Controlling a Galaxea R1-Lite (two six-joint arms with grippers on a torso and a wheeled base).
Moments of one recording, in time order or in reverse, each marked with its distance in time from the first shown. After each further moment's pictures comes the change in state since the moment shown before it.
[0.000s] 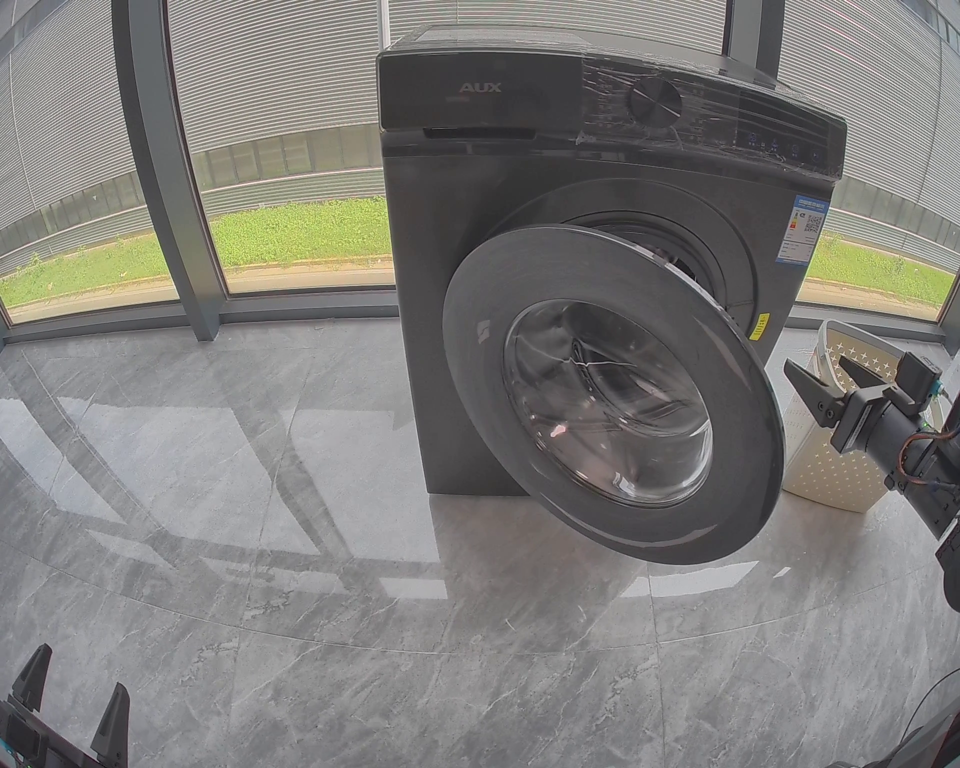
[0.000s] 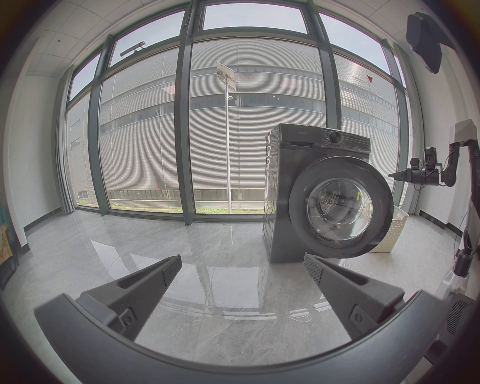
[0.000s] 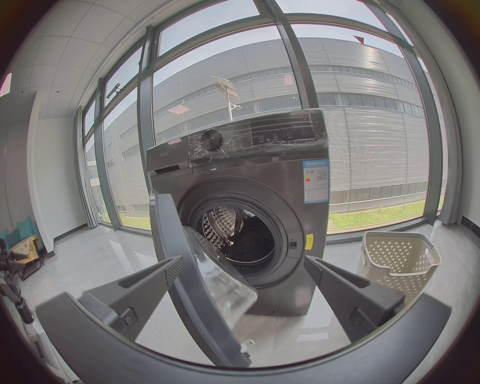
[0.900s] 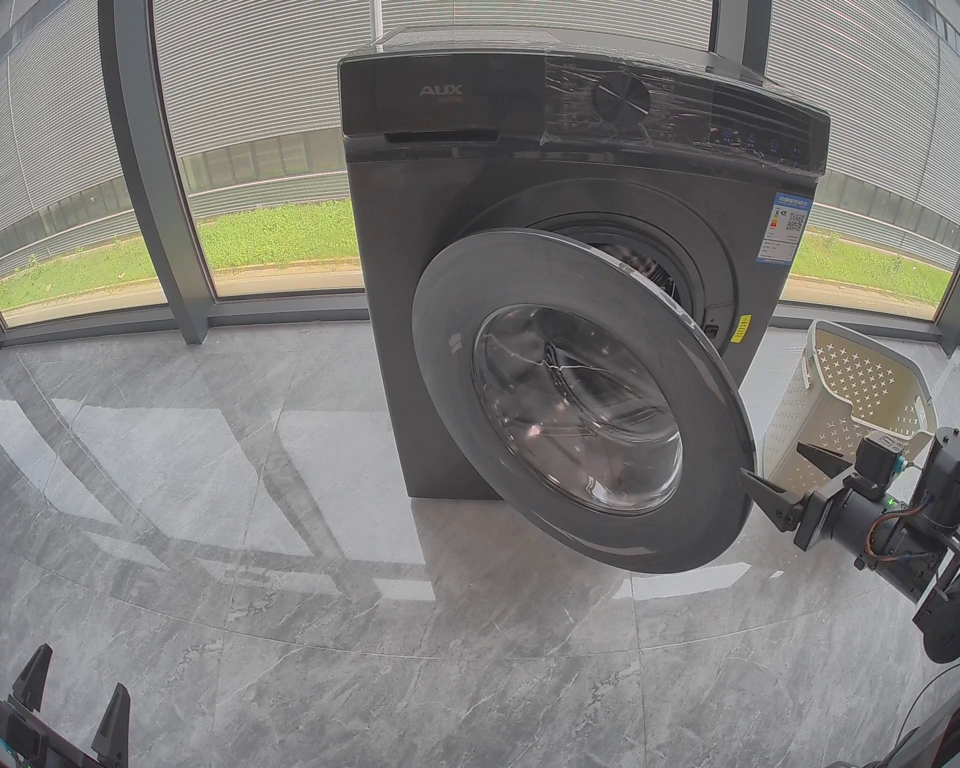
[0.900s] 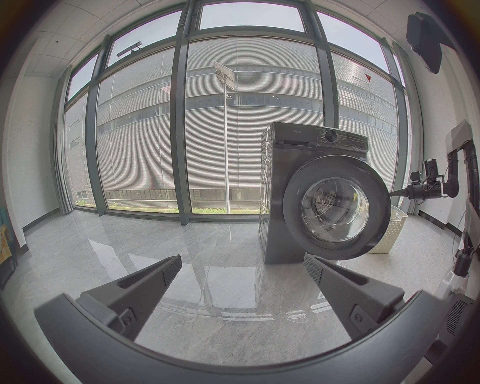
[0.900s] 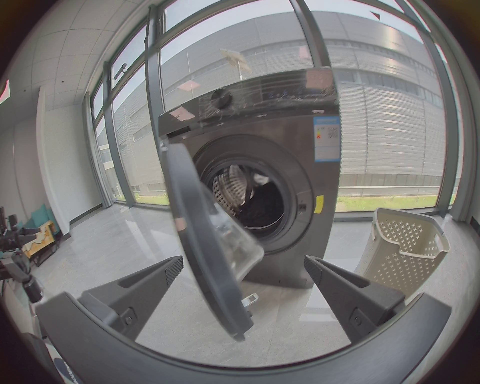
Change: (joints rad) left arm 0.000 0.001 0.000 0.000 0.000 0.001; right arm 0.106 0.056 0.193 -0.046 0.031 -0.056
